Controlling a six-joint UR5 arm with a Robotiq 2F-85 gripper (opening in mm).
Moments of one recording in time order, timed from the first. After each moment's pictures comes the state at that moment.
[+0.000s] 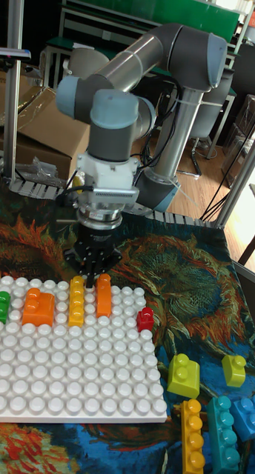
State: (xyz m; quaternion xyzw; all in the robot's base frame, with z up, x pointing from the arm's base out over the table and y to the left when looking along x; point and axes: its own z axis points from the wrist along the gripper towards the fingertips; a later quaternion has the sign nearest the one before) arm 0.524 -0.046 0.088 -0.12 0.99 0.03 0.05
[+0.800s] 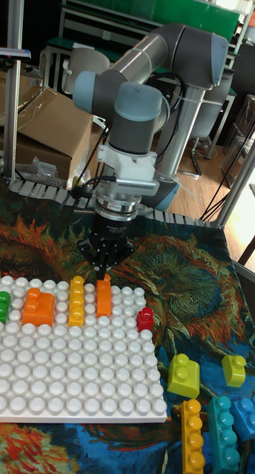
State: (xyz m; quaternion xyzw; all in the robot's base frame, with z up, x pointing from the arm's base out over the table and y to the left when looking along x) arm 0.515 -0.024 0.099 -0.13 0.99 0.01 0.05
